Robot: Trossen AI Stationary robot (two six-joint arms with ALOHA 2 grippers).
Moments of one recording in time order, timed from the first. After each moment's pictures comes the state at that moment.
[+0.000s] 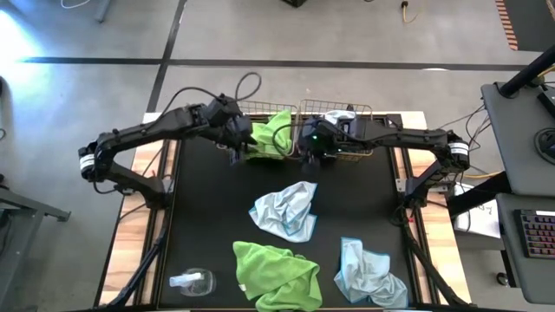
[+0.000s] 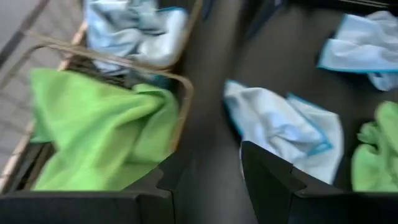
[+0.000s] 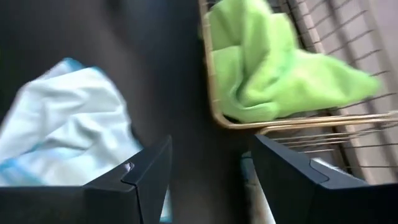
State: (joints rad) left arm 0.39 1.36 1.30 -0.72 0.25 0.13; right arm -0.22 1.59 1.45 -0.76 0.05 -0.08
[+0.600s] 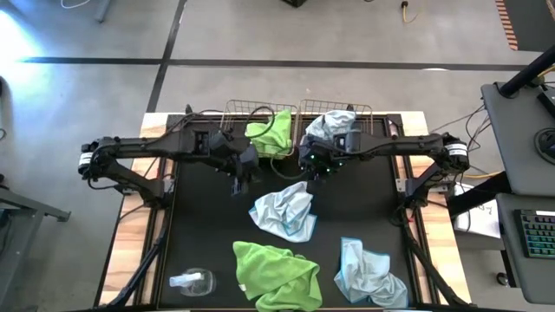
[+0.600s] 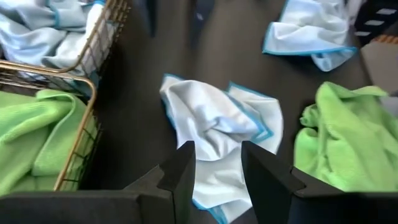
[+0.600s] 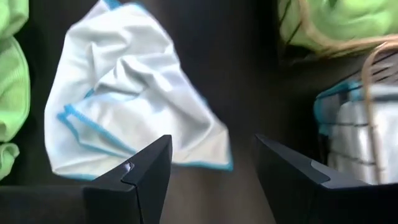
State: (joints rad) left arm 0.09 1.36 1.29 -0.72 0.11 -0.03; right arm -0.13 1.60 1.37 -0.86 -0.03 0.10
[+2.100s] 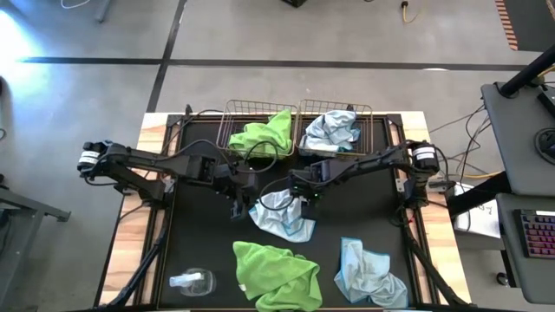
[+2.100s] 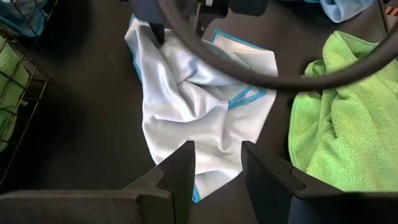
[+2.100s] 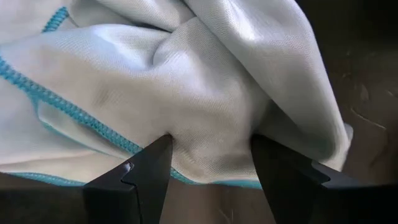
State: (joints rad) left arm -0.08 1.36 1.05 -0.57 0.02 -0.18; right arm -0.03 1.87 1.23 -0.64 -0.10 0.08
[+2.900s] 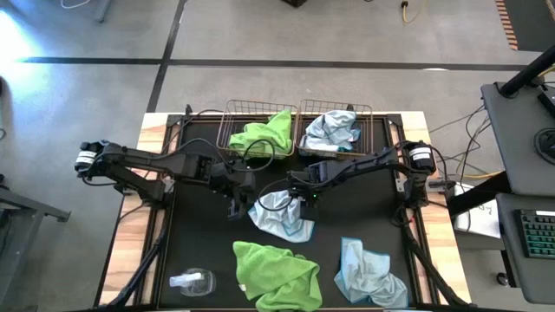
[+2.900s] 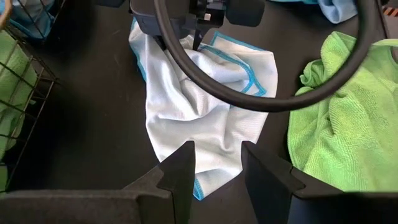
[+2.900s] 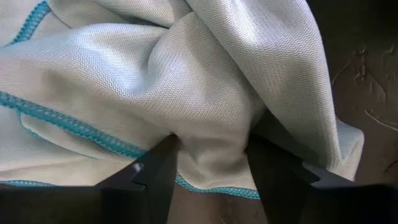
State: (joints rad) left arm -0.08 1.33 1.05 -0.59 0.01 -0.17; right arm -0.03 1.90 1.23 -0.64 -0.10 0.09
